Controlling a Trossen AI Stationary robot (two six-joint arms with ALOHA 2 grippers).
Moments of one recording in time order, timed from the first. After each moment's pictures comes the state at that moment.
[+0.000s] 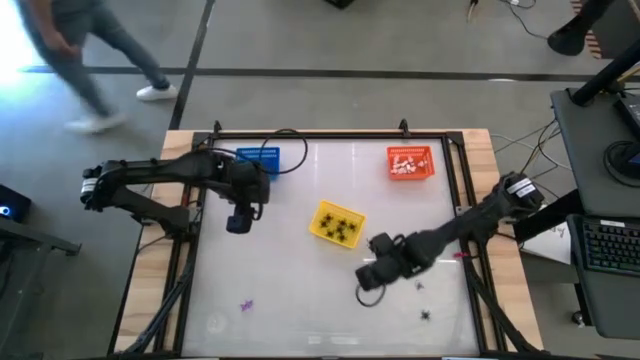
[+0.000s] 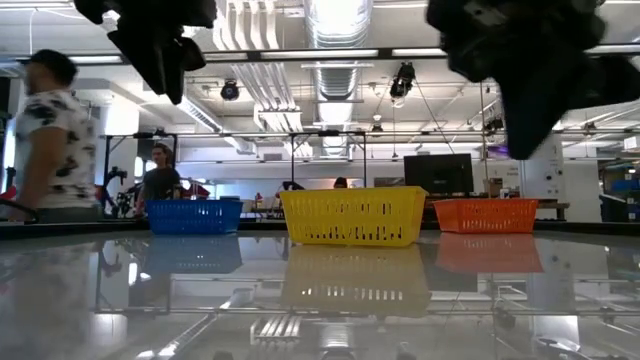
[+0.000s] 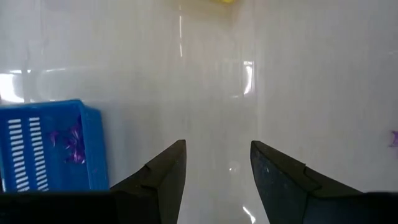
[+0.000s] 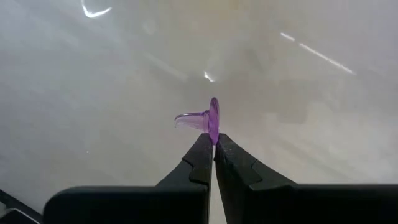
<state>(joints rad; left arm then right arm) 0.10 1.26 1.21 -1.20 -0.02 0.16 0.44 1.67 1.19 -0.83 0.09 1.53</state>
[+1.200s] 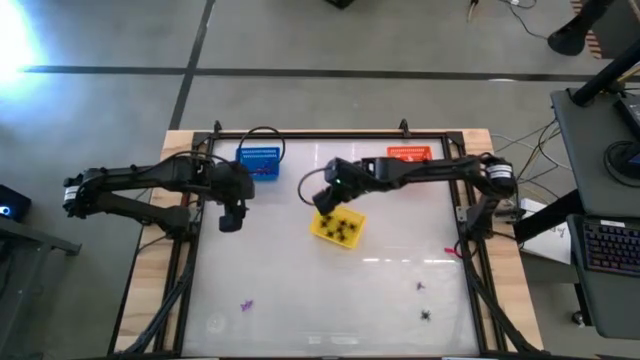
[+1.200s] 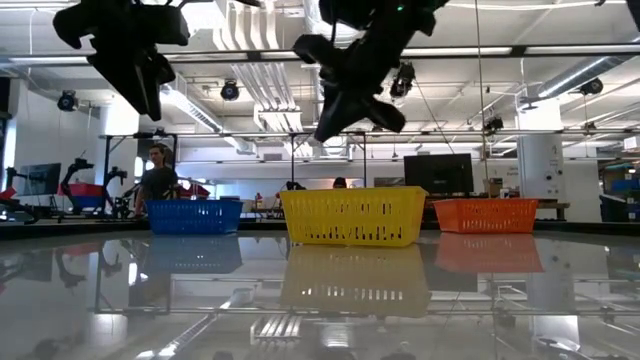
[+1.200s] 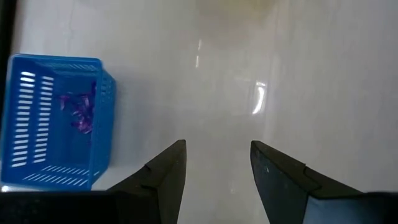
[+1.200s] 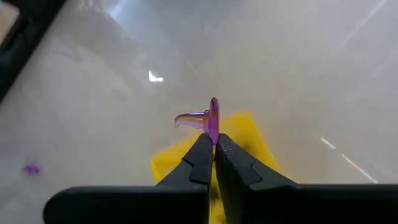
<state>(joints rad) 0.14 1.05 0.99 -1.10 -0.07 0.05 -0.14 1.80 1.44 -0.56 0.02 0.76</state>
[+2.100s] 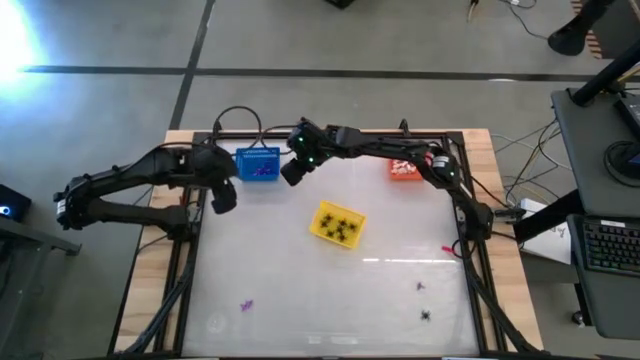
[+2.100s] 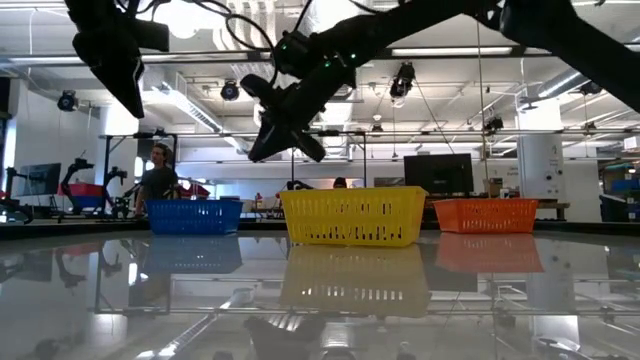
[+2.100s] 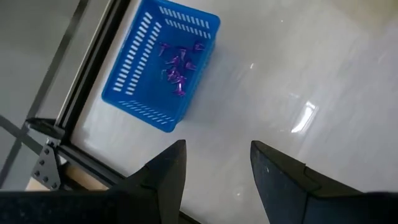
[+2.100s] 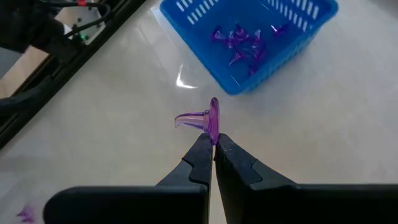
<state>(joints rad) 0.30 0.94 0.99 -1.21 -0.28 -0.05 -0.34 2.27 2.05 -0.60 -0.26 0.43</state>
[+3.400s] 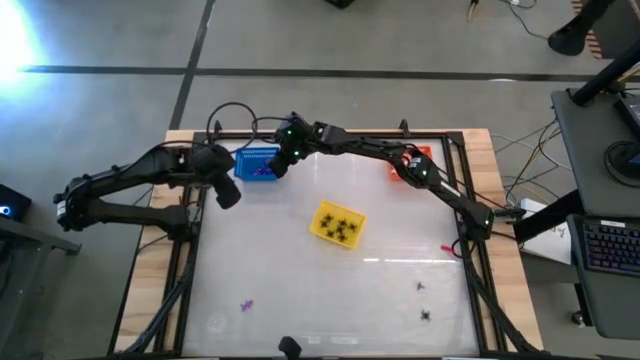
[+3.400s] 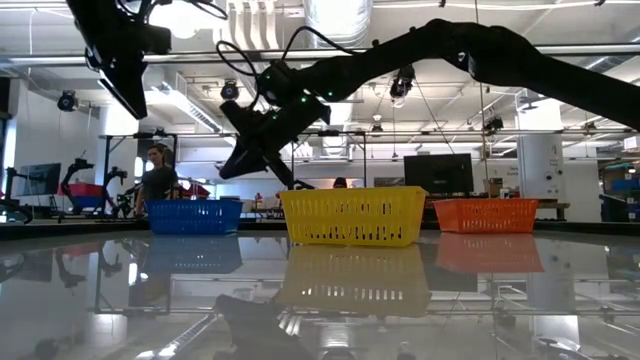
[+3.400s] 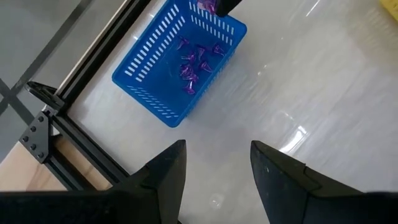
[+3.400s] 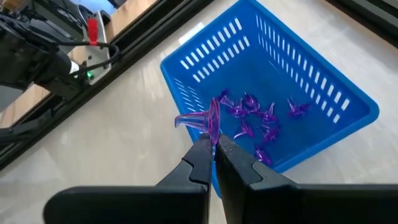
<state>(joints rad) 0.32 0.94 0.99 -1.20 -0.32 -0.25 -0.39 2.54 2.36 -0.48 -0.35 0.36</state>
